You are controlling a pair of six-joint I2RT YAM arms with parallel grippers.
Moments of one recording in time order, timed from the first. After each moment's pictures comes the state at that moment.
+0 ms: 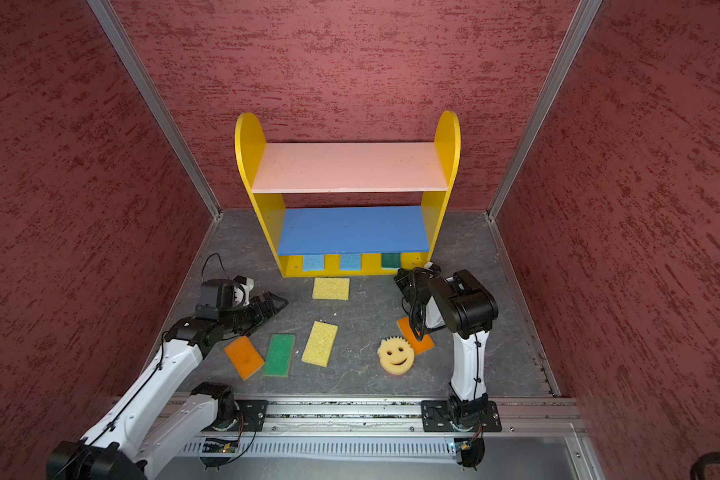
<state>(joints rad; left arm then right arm) -0.13 0.87 0.57 -0.56 0.45 -0.72 0.28 2.02 0.57 1.13 0.03 1.24</state>
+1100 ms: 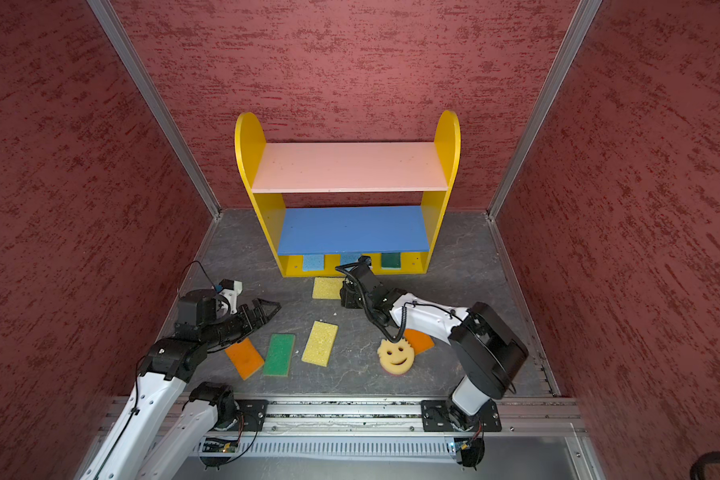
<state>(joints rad) -0.13 0.61 0.61 -0.73 0.46 -0.70 0.78 1.67 0.95 -0.07 0.07 0.73</state>
